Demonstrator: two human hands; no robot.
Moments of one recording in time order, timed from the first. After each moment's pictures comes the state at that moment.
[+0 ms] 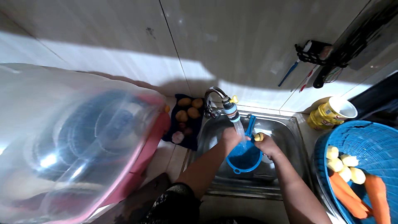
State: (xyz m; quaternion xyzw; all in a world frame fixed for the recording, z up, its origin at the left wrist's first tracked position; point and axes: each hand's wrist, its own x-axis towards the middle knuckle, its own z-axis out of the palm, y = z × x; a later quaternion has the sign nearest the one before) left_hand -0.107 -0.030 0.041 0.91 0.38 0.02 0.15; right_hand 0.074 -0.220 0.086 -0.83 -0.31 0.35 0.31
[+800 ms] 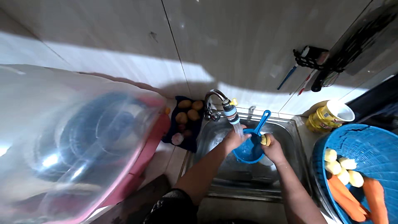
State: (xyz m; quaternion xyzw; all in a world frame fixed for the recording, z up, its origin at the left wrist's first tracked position) left_hand -0.098 -0.026 0.029 0.84 0.30 0.22 0.39; right_hand 0.102 -0.240 0.054 -0.81 -0.43 0.08 0.40
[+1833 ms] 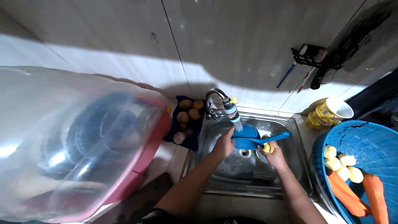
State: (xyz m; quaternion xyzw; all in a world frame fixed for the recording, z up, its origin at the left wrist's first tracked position) left_hand -0.178 -0.064 0.096 0.83 0.40 0.17 0.36; right_hand 0.079 -0.270 0.043 -0.71 -0.46 0.10 0.52
